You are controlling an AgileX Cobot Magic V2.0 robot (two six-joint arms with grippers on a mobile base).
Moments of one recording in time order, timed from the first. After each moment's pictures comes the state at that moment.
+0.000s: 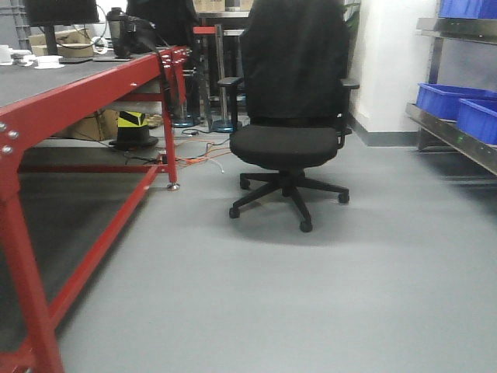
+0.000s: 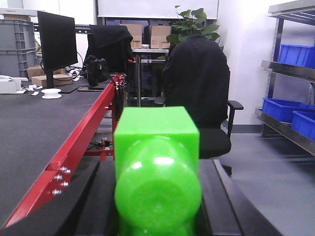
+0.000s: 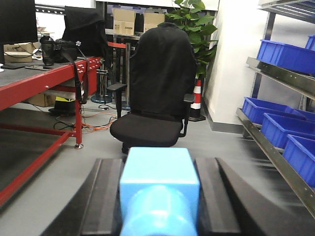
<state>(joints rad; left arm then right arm) -0.05 0.33 -0.49 -0.04 0.18 0.05 0.12 0.28 -0.47 -0.09 0.25 0.04</state>
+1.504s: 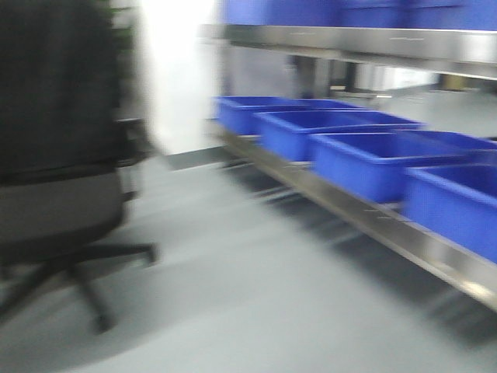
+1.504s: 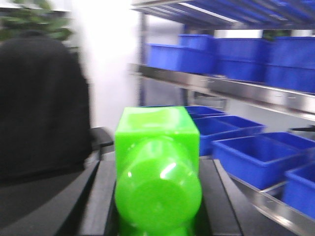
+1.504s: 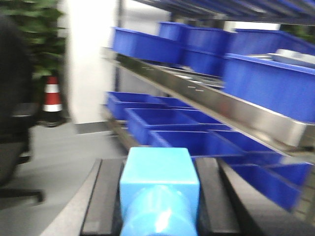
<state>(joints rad) -0.05 0.33 -0.49 -0.04 0.17 0.05 0.12 0.28 -0.47 -0.09 0.25 0.04</state>
